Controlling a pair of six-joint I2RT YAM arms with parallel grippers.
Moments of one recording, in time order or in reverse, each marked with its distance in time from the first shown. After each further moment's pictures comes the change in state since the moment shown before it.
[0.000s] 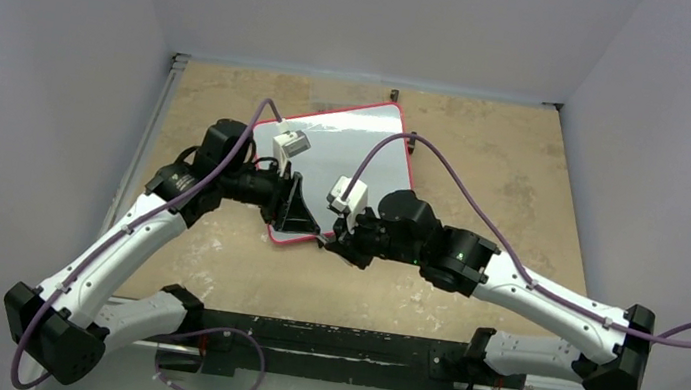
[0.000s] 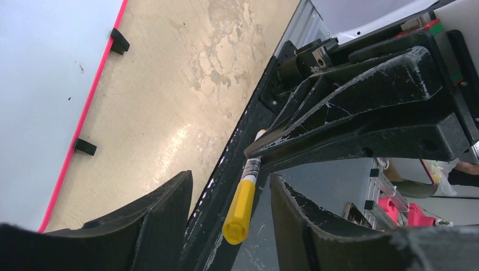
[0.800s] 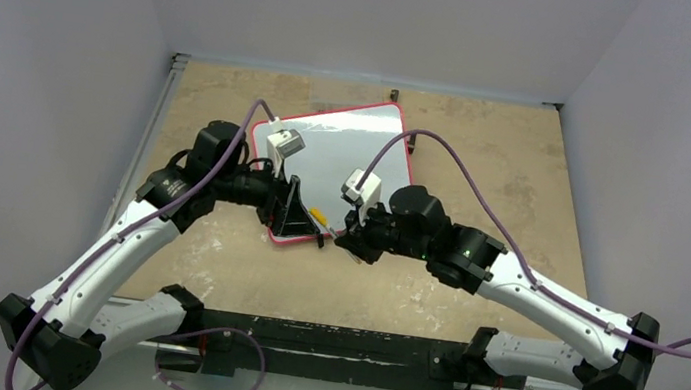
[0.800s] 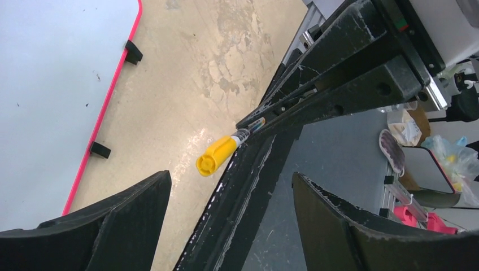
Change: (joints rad) left arm 0.000 -0.046 0.000 0.002 -0.040 0.013; right arm -0.093 -0.039 -0.053 0.014 -0.044 0.055
